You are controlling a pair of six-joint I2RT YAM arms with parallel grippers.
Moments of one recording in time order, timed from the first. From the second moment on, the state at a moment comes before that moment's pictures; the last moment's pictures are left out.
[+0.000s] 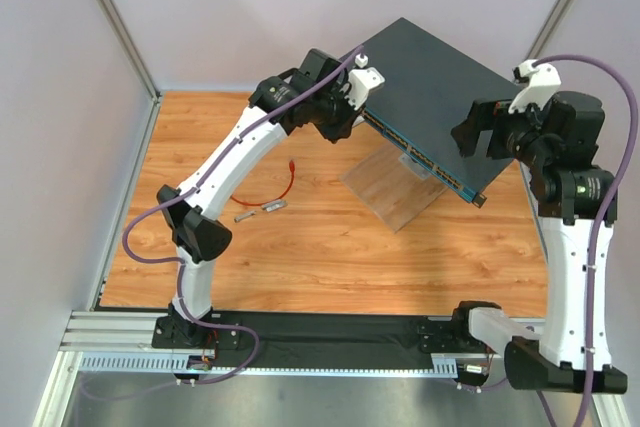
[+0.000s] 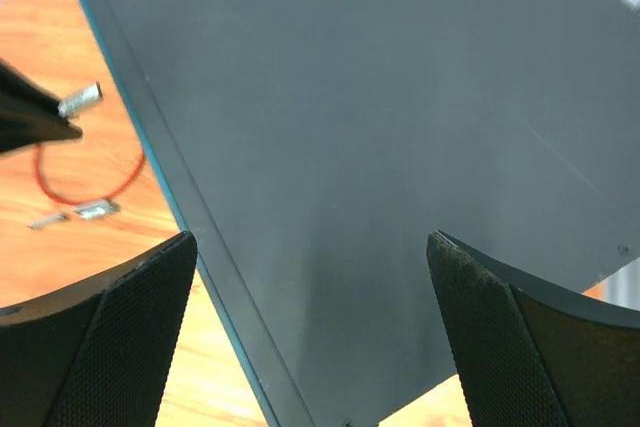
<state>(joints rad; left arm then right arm) -0.72 1.99 2.33 -1.07 0.17 0.24 -0.03 1.07 1.59 -0.89 -0.29 0.00</state>
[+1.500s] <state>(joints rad) -0.74 1.64 2.08 -0.94 0.39 0.20 0.29 1.37 1.59 -0.34 -0.83 0.74</state>
